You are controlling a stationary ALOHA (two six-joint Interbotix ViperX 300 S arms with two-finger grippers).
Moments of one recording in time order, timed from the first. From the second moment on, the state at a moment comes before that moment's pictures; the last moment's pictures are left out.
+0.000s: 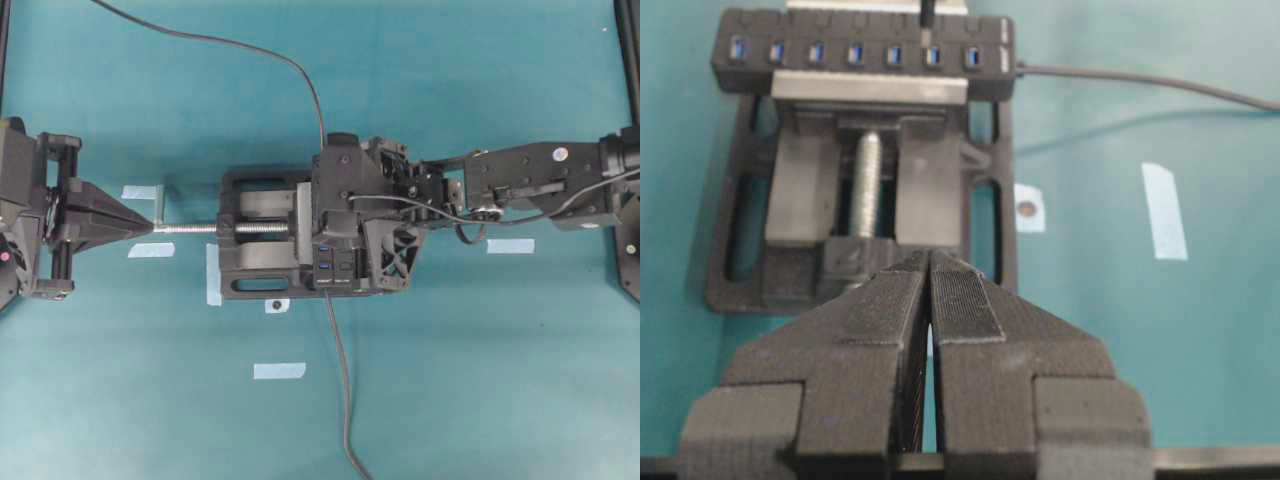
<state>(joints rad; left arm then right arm) 0.01 -0.79 1.15 0.01 0.12 -0.05 -0.01 0.03 0.52 -0.01 0.29 0.04</state>
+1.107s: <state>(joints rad) 0.01 -0.79 1.15 0.01 0.10 -0.05 -0.01 0.05 0.54 -0.01 0.27 0.08</state>
